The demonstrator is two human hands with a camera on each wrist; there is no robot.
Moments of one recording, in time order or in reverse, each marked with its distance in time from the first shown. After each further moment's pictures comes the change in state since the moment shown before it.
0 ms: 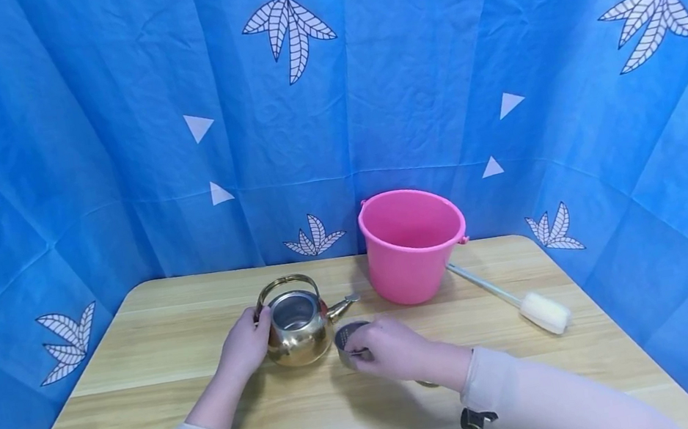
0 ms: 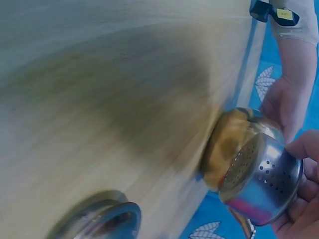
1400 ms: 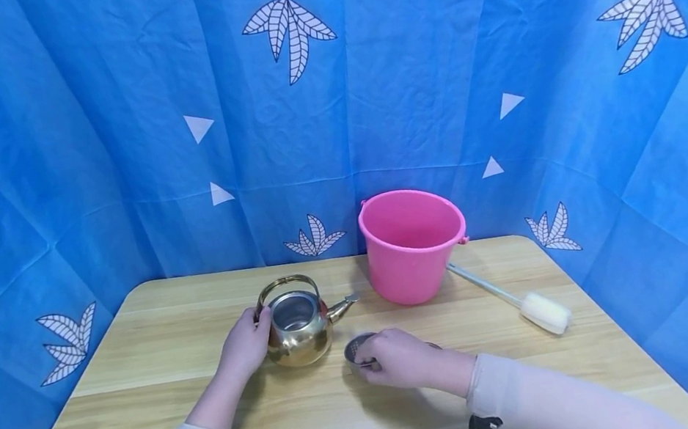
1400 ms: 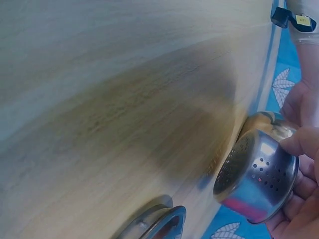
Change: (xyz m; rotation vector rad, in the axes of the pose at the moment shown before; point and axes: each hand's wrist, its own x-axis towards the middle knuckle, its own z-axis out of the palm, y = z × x) left_hand 0.000 0.000 0.000 0.001 -0.001 0.002; right_hand -0.013 0.010 0.013 -0.015 -0.111 0.030
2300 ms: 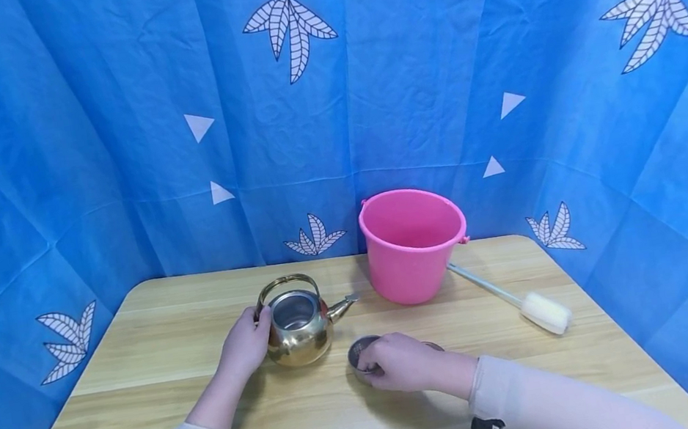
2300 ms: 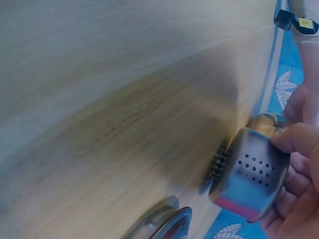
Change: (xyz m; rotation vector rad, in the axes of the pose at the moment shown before) left_hand 0.002 -0.001 0.003 0.000 0.015 -0.012; right_hand -0.003 0.000 0.005 -0.021 -0.072 0.031
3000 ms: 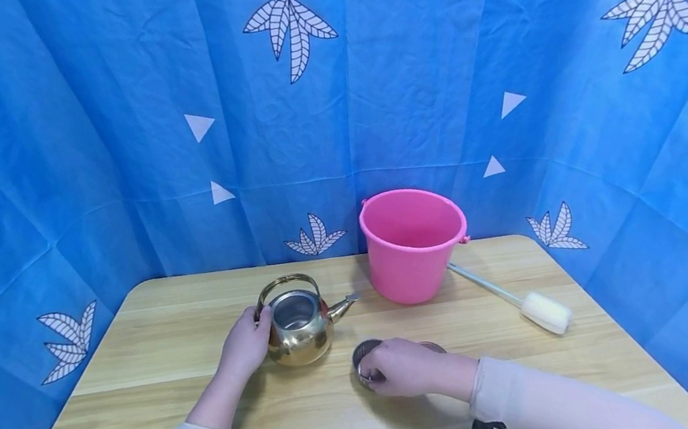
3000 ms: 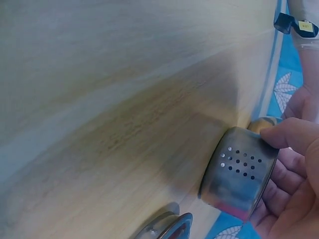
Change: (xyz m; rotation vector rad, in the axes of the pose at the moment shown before) left_hand 0.001 0.000 0.000 0.003 -0.013 -0.002; right_hand -0.002 0.000 0.003 -0.048 -0.074 -0.008
